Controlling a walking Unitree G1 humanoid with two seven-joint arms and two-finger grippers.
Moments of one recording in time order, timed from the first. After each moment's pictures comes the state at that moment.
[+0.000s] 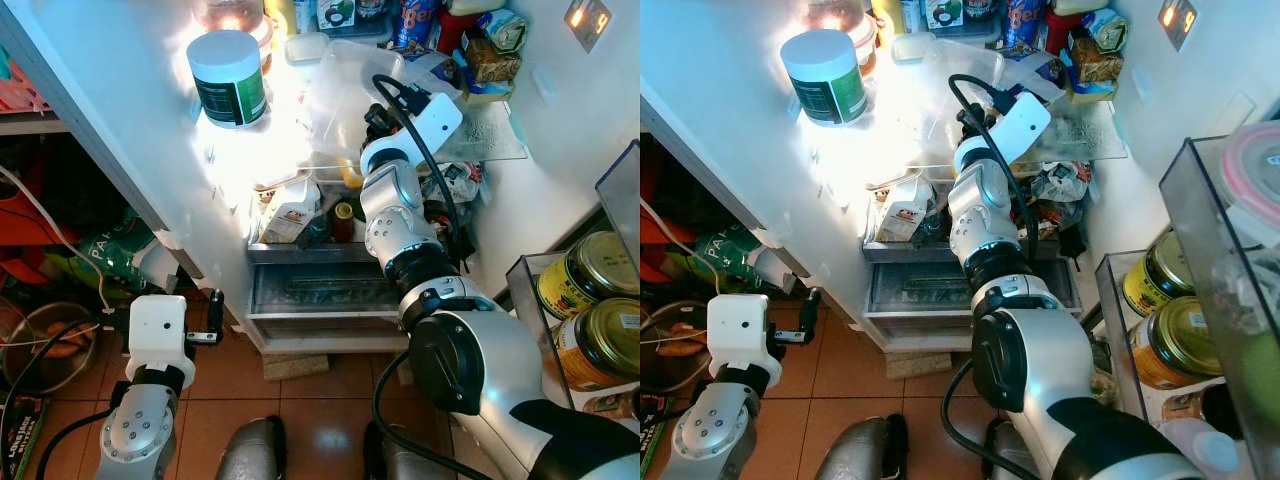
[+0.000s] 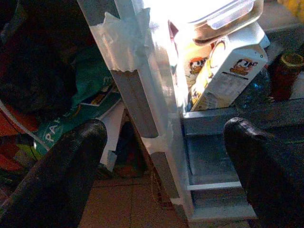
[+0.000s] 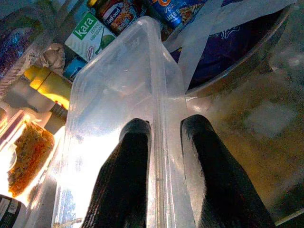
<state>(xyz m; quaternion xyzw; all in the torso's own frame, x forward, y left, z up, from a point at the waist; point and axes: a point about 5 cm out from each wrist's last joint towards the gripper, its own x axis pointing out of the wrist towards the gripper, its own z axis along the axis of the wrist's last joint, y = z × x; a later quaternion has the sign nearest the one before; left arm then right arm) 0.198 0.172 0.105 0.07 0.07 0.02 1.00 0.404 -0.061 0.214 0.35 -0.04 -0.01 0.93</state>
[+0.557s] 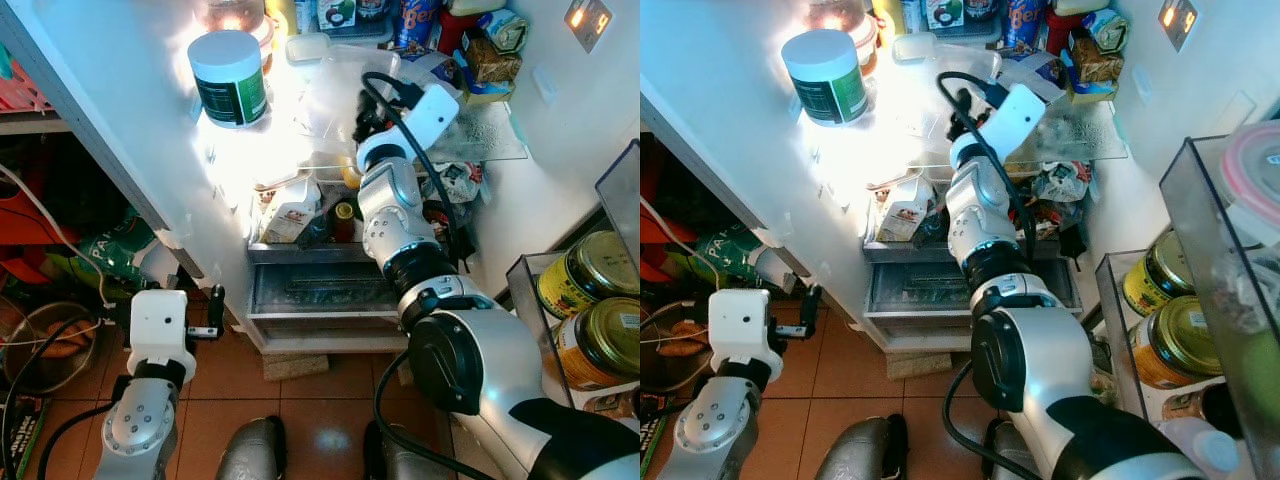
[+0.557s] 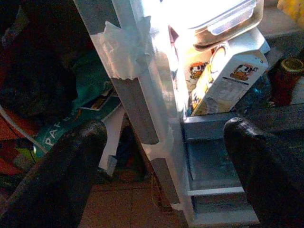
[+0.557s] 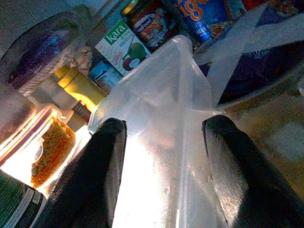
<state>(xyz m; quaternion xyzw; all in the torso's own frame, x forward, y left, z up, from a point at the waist) 0.203 0.172 0.107 0.07 0.07 0.02 1.00 0.403 -0.056 0.221 0.32 -0.07 0.03 0.95</state>
